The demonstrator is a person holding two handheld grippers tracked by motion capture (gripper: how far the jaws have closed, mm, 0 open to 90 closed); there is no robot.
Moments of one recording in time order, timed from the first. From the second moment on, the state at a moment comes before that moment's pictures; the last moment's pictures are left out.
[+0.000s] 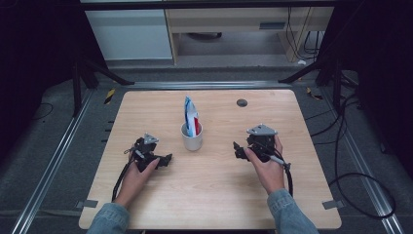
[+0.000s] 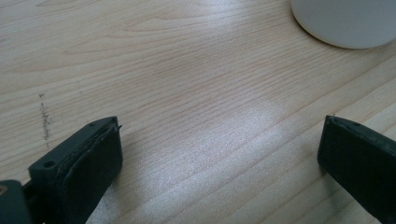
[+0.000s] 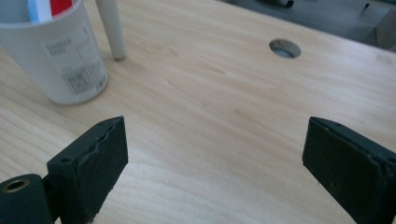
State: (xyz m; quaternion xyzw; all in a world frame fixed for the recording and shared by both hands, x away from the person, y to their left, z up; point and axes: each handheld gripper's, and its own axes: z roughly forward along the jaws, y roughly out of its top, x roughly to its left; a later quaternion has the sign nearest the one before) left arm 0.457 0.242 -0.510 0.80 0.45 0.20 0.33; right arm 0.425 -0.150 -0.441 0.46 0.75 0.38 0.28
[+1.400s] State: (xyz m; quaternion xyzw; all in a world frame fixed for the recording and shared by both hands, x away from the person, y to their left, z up) left arm 0.457 0.242 -0.510 0.80 0.45 0.20 0.33; right arm 0.434 -0.229 -0.514 0.58 0.71 0.31 0.25
